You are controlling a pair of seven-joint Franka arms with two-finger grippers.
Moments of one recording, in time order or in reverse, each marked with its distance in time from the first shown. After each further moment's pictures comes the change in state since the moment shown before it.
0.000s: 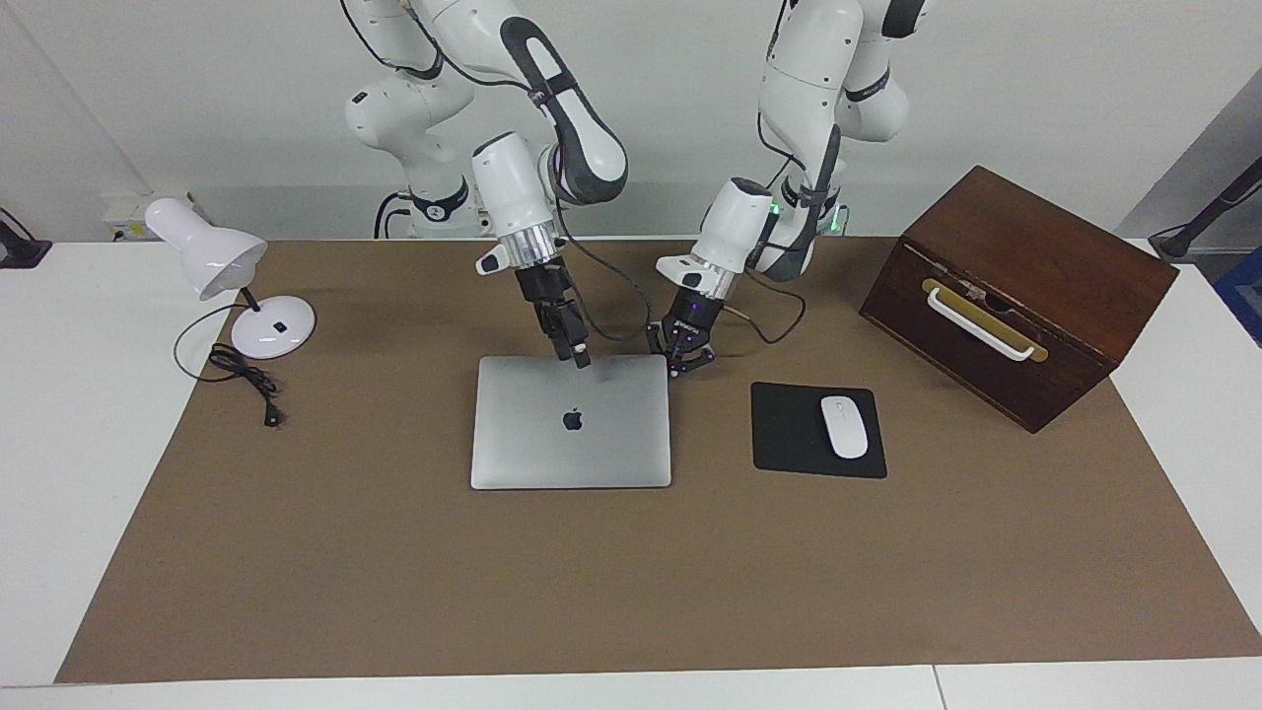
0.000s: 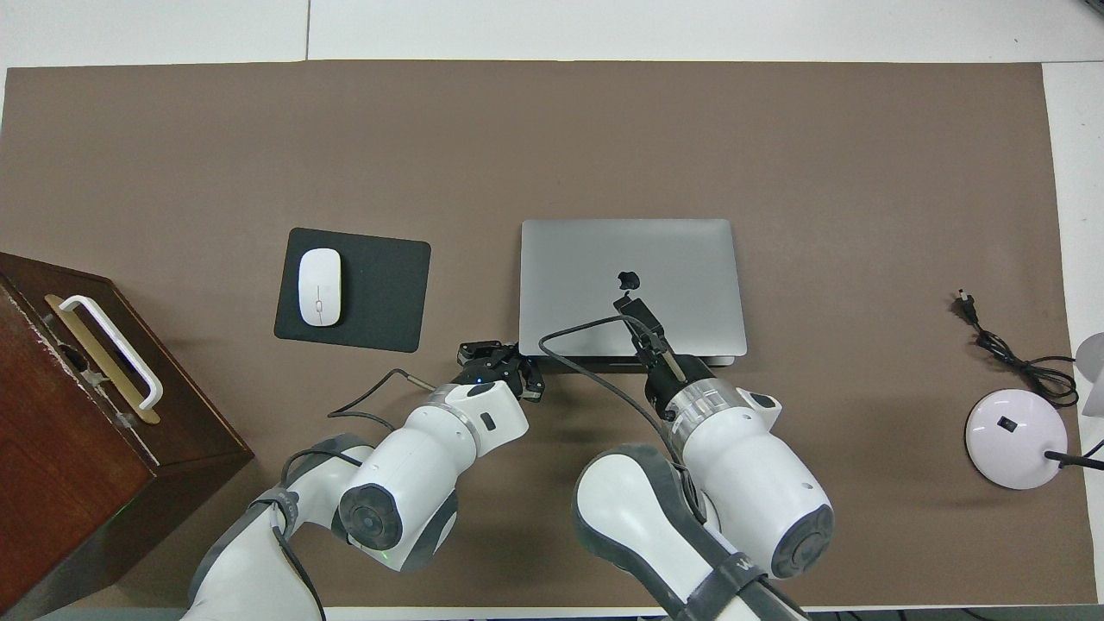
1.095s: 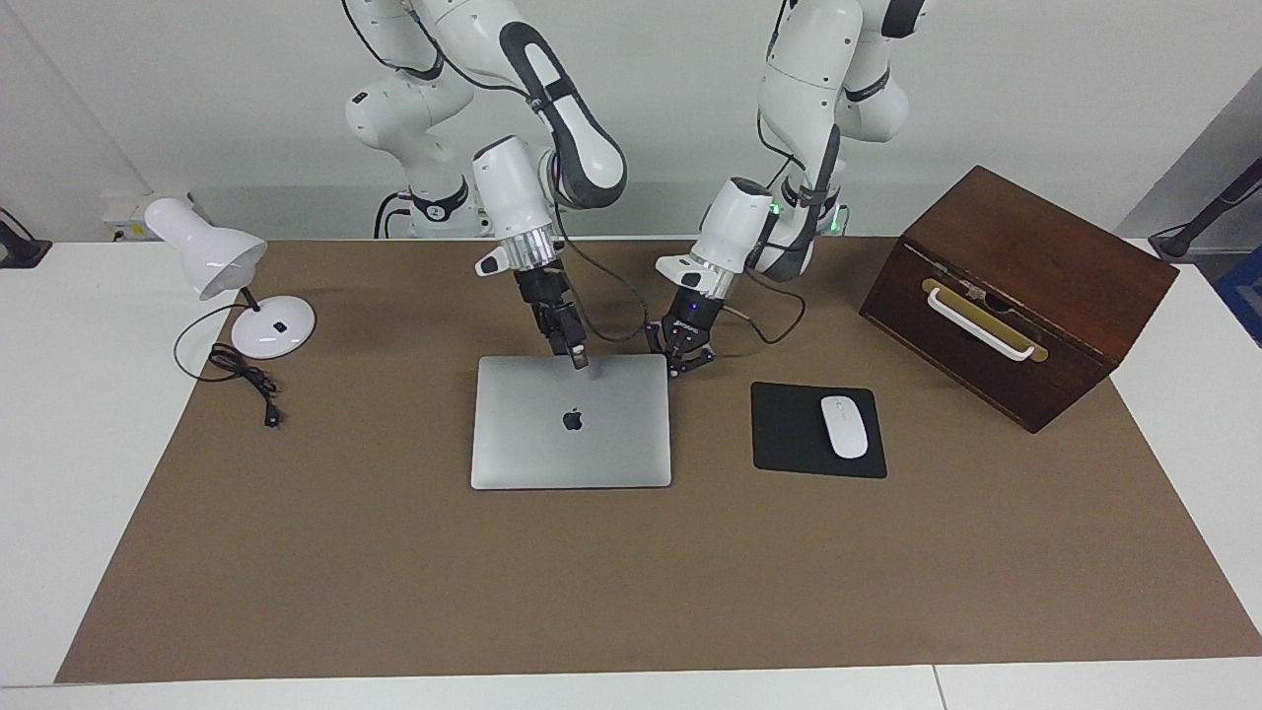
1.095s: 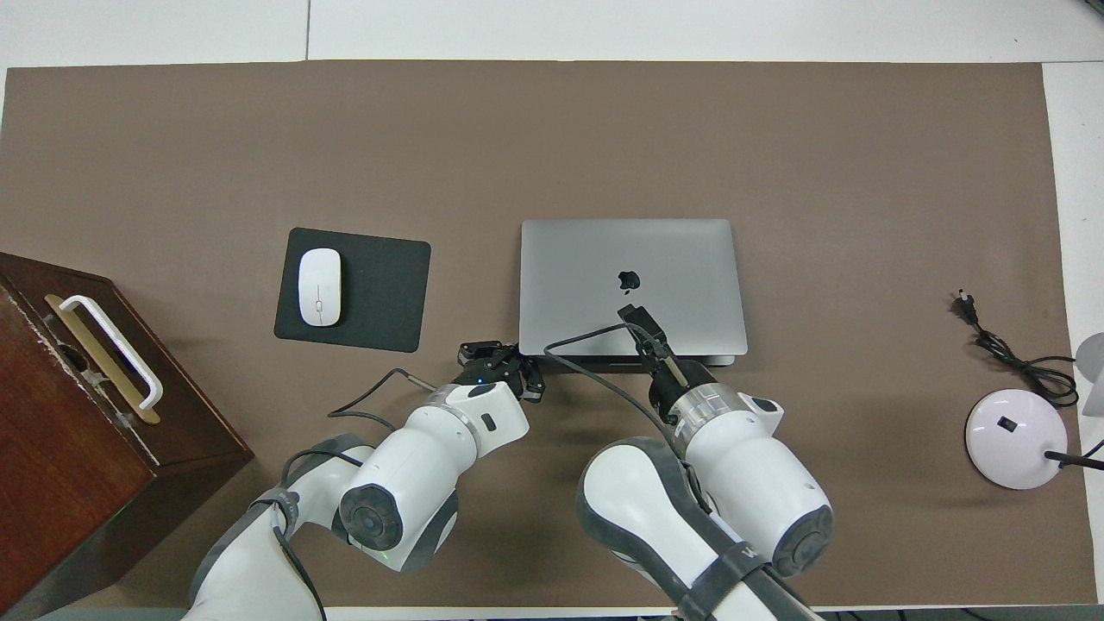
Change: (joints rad) left arm -0.003 0.000 0.002 0.000 0.000 0.001 0.008; right arm -0.011 0.010 -0.001 -0.005 0.080 -0.011 -0.094
